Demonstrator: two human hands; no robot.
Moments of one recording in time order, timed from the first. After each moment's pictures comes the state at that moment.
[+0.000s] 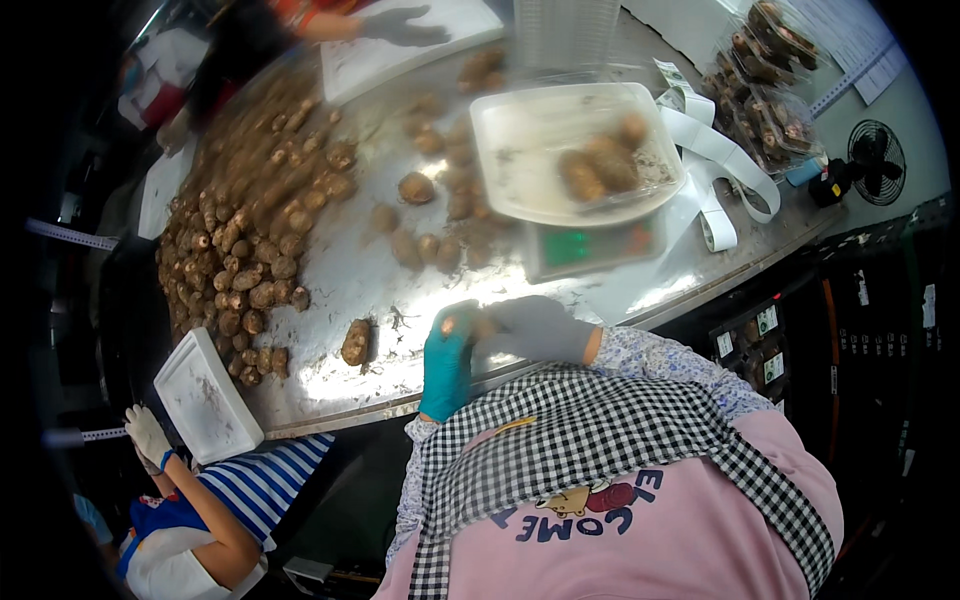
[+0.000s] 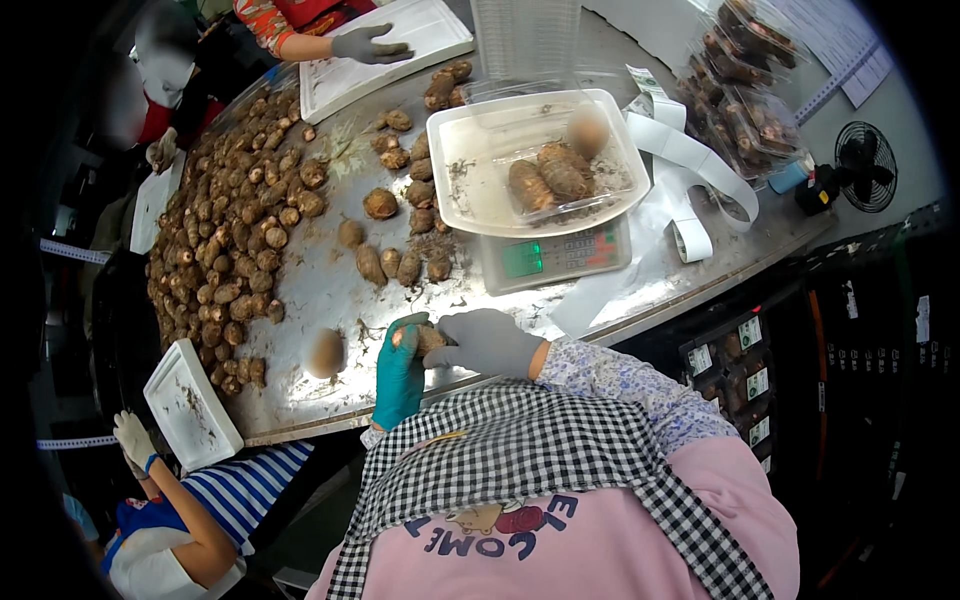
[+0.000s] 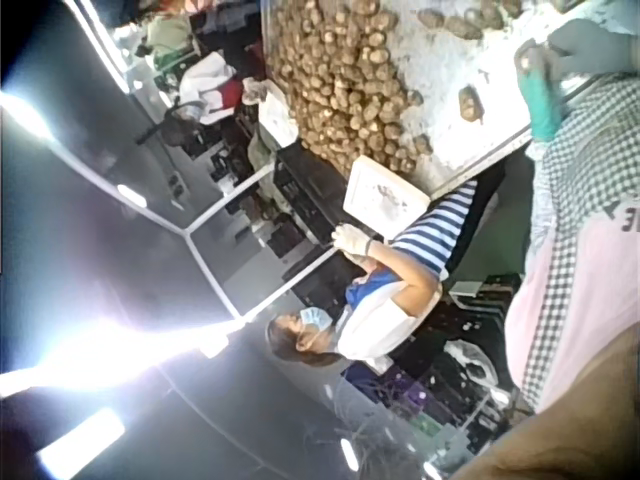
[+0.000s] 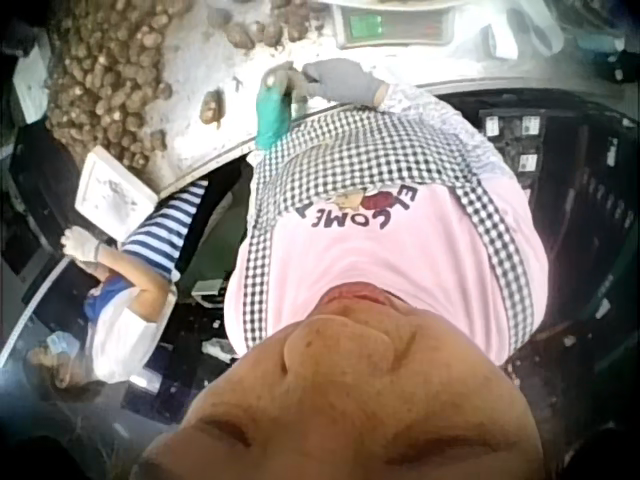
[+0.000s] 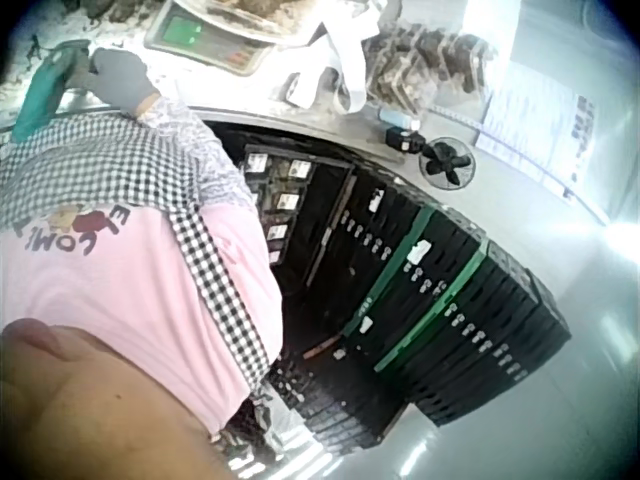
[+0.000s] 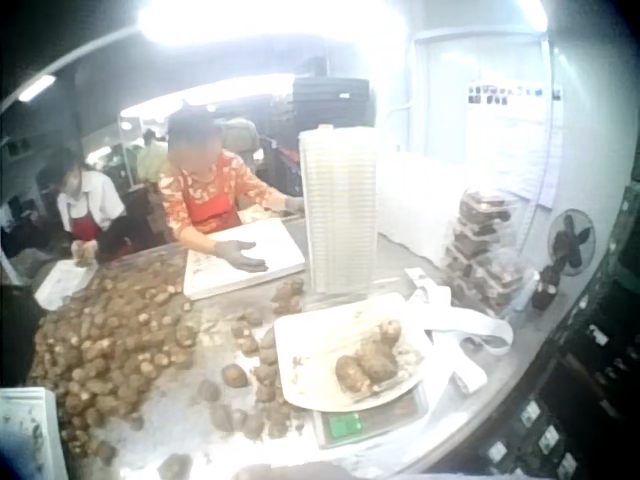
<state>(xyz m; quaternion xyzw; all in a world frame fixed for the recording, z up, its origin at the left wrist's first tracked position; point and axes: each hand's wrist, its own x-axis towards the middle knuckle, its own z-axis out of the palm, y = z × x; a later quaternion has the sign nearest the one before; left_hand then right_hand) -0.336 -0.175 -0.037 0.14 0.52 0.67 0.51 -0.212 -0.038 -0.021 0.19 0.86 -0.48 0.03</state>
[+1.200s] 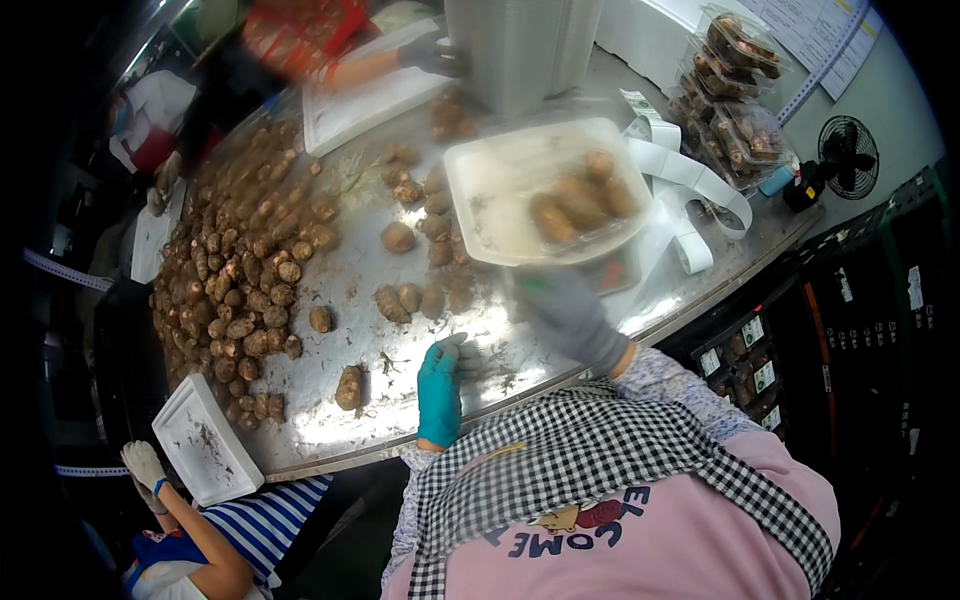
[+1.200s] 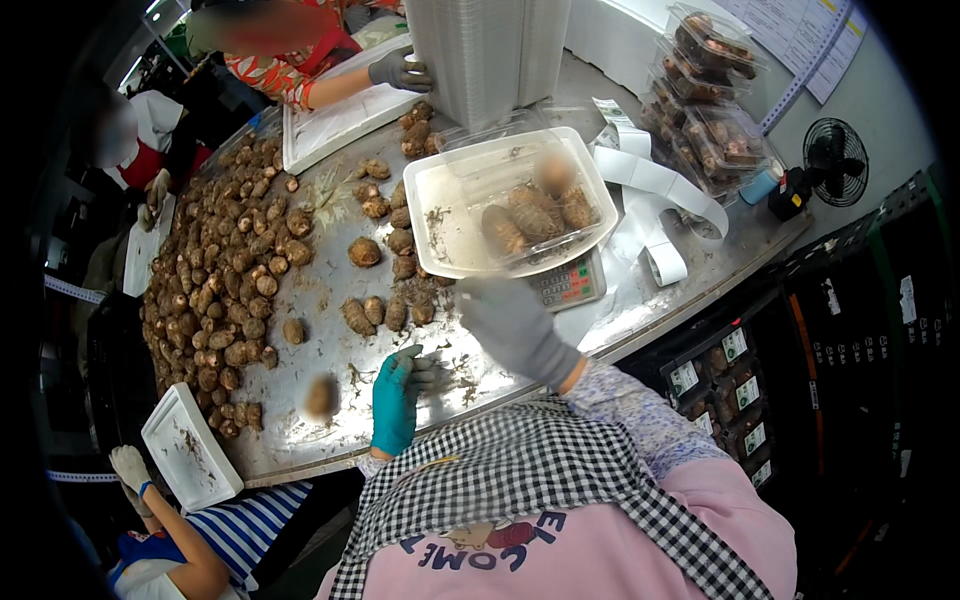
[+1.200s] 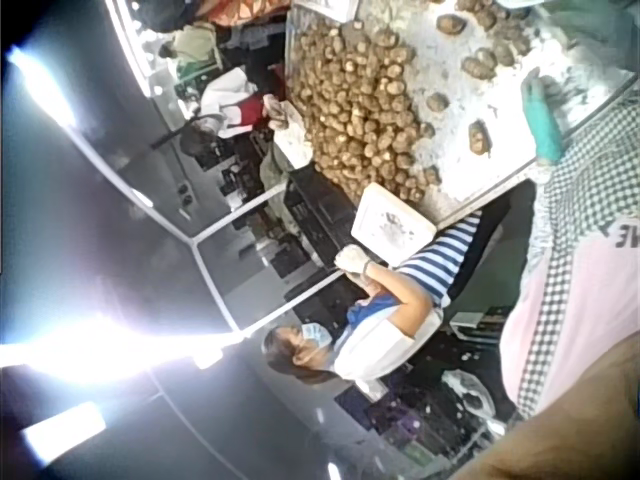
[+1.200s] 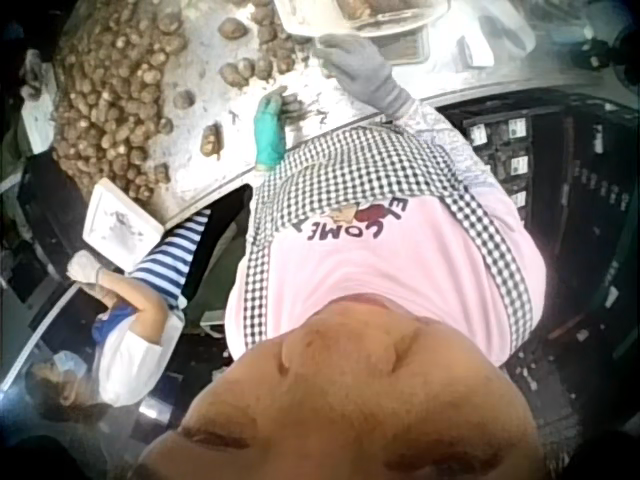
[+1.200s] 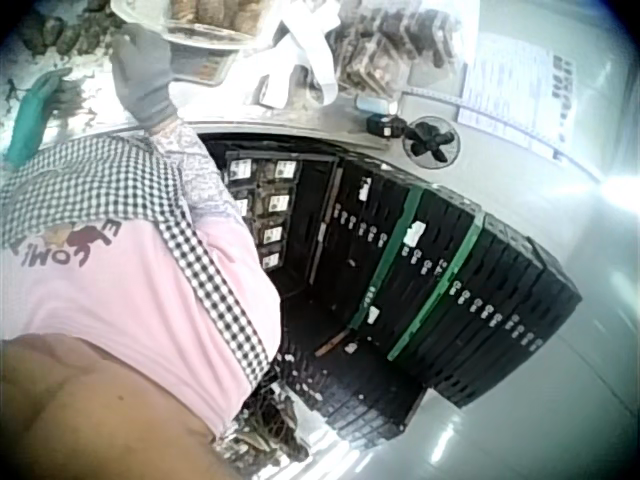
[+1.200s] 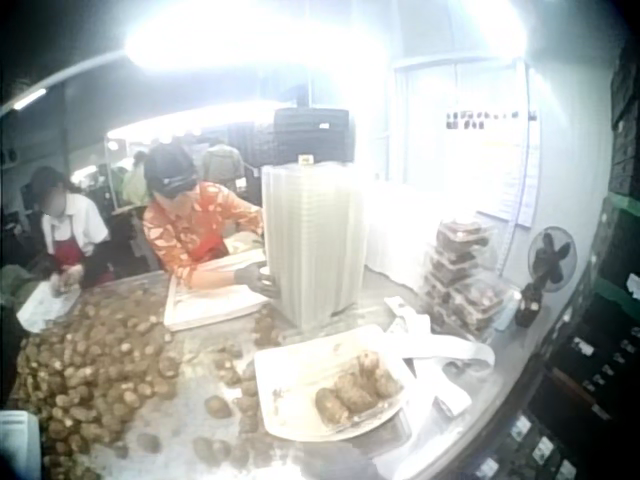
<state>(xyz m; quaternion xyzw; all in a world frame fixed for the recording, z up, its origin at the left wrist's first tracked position) -0.339 -0.152 -0.033 0.12 0.57 0.62 0.52 -0.177 0.010 0.026 0.17 0.88 -0.19 -0.41</state>
